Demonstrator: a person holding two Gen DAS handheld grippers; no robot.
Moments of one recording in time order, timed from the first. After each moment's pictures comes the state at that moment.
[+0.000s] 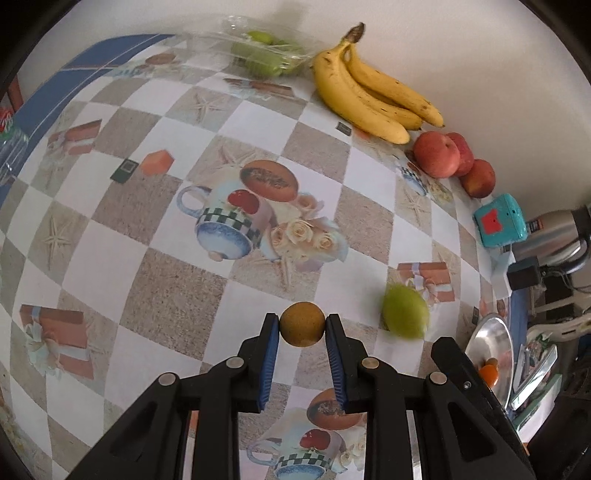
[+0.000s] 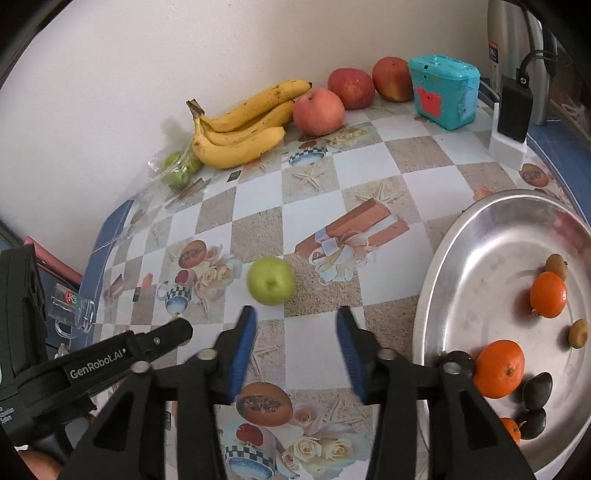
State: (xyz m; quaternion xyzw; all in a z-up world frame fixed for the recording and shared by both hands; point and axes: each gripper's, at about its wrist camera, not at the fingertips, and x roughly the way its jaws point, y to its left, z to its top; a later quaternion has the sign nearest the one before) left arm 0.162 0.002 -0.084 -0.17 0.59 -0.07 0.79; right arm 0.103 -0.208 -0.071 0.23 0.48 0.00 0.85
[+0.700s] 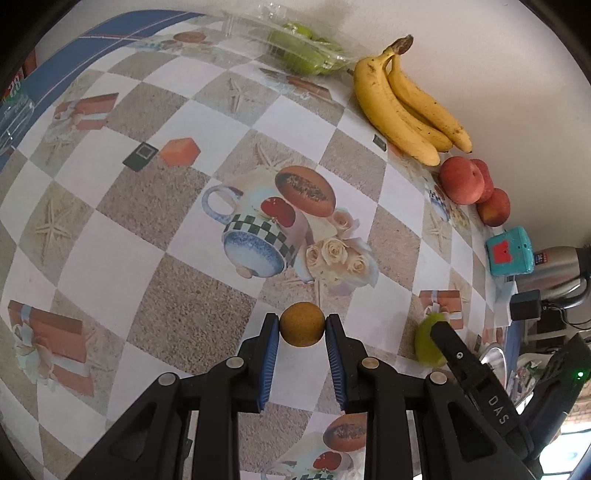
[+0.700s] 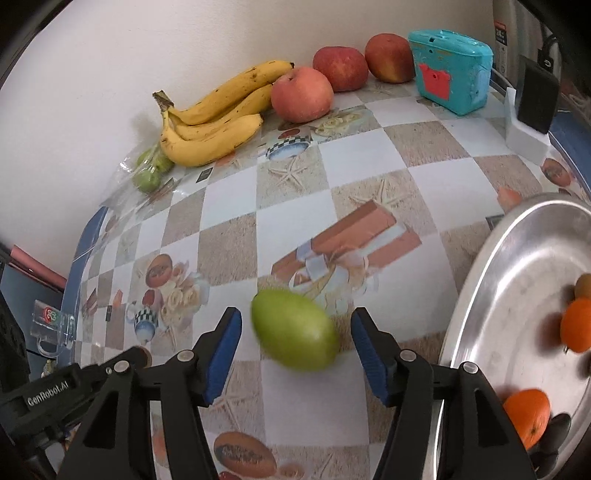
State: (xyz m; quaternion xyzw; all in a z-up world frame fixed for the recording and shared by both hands) left arm 0.178 0.027 -0.103 -0.22 0.59 -0.05 0.77; right arm 0.145 -0.219 -0.106 0.23 0.50 -0.02 0.83
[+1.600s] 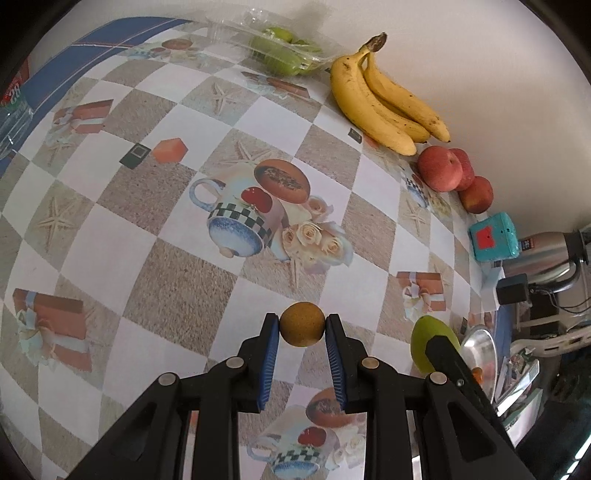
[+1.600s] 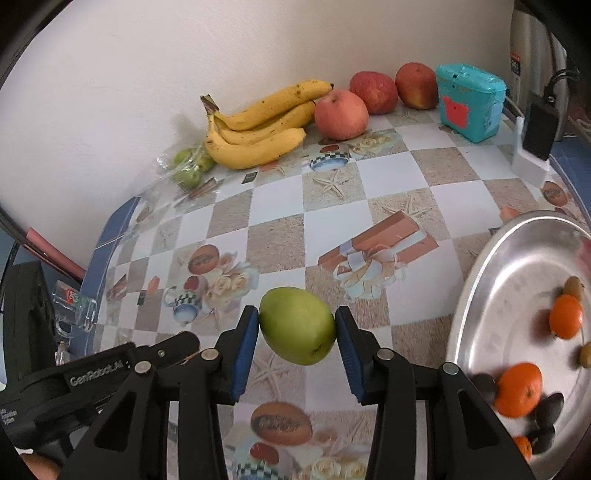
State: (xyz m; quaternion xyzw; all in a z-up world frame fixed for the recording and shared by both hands) left arm 0.160 0.018 -0.081 -0.21 0.59 -0.08 0.78; right arm 0.113 -0.191 -0.064 0.21 0.48 0.01 0.85
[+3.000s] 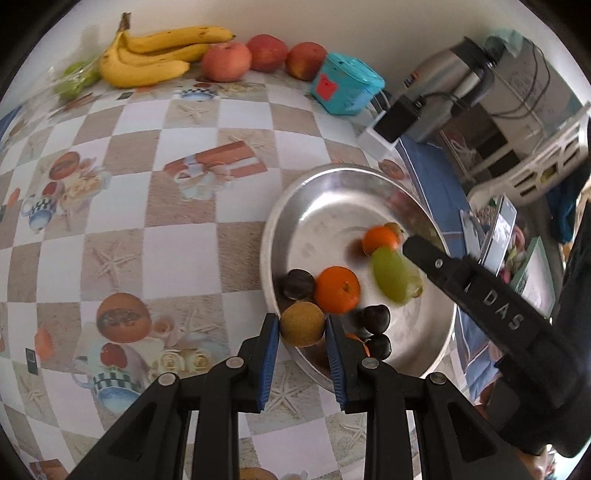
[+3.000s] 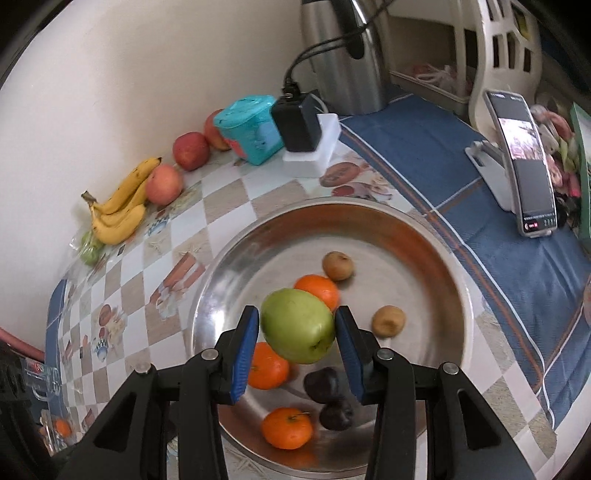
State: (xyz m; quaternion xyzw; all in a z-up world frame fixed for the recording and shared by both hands) left arm 0.060 -0.178 -0.063 -0.03 0.60 -0.26 0.76; right arm 0.014 -0.351 -0.049 0.28 0.45 -0.17 0.83
